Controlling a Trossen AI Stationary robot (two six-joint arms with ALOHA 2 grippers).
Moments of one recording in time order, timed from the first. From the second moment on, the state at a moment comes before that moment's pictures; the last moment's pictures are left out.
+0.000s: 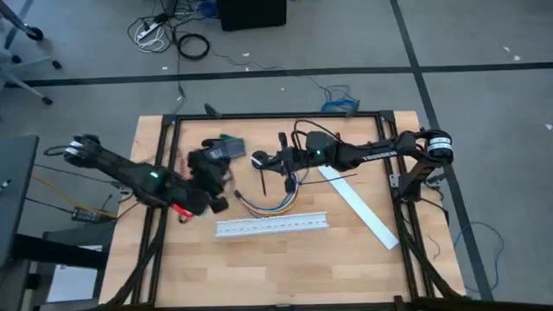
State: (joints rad) left arm -0.42 1.04 1.00 -0.80 -0.90 -0.45; right arm -0.11 1.66 1.01 0.57 -0.19 -0.22
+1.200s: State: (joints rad) left arm 0.06 0.64 0.17 0.55 -0.35 -0.08; right arm -0.13 1.89 1.15 0.78 -0.14 -0.13
